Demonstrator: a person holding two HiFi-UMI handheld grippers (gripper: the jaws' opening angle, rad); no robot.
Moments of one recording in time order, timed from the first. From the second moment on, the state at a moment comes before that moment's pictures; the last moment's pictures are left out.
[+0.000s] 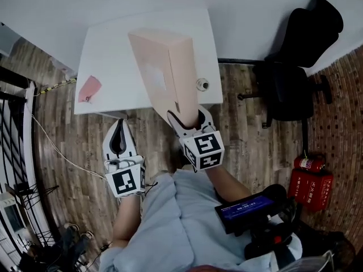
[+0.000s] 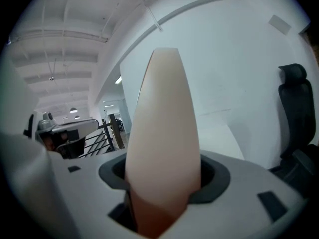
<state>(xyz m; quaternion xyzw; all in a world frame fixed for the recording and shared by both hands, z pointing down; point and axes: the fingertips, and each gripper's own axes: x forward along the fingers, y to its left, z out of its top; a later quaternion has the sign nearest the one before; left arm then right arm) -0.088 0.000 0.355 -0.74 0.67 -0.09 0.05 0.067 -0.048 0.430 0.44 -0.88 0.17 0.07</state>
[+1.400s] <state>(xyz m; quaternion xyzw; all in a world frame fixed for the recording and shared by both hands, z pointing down) -0.267 -0.246 0.379 -0.74 0.67 -0.07 0.02 -0.109 -0.286 0.441 0.44 -0.87 0.21 0.11</state>
